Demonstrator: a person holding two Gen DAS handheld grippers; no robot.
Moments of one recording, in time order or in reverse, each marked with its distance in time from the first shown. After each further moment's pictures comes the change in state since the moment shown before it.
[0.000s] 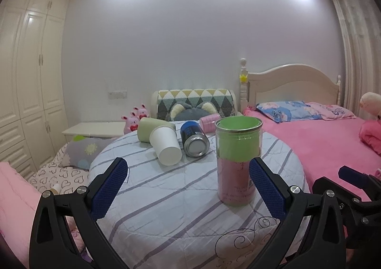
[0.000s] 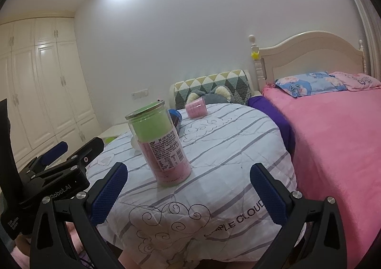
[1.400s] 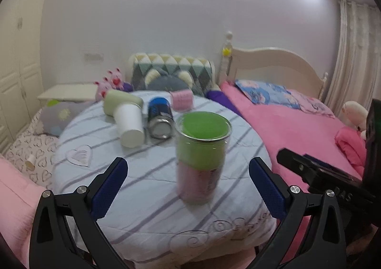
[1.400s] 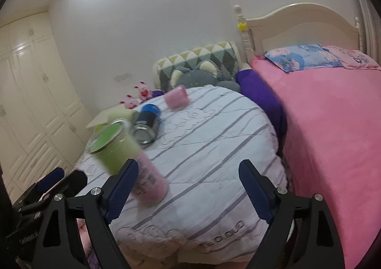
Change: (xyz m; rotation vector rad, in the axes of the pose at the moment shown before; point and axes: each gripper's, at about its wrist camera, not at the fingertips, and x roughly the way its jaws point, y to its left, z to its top) left arm 0.030 -0.013 0.032 -0.110 0.229 -0.157; right arm 0.045 -0.038 0.061 0.099 0.206 -0.034
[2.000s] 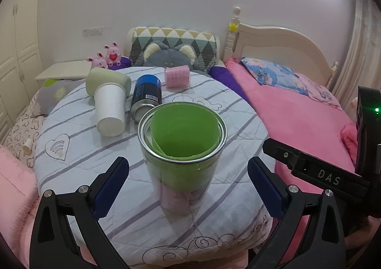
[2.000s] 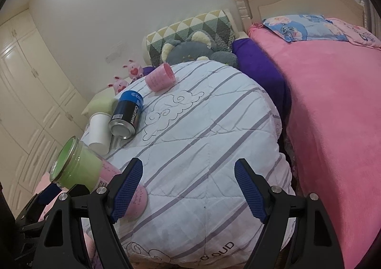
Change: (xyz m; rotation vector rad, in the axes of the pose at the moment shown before) left arm 0.071 -0.027 0.018 -0.040 0.201 0.014; right arm 0.065 -0.037 0.036 0.072 0.203 -0.014
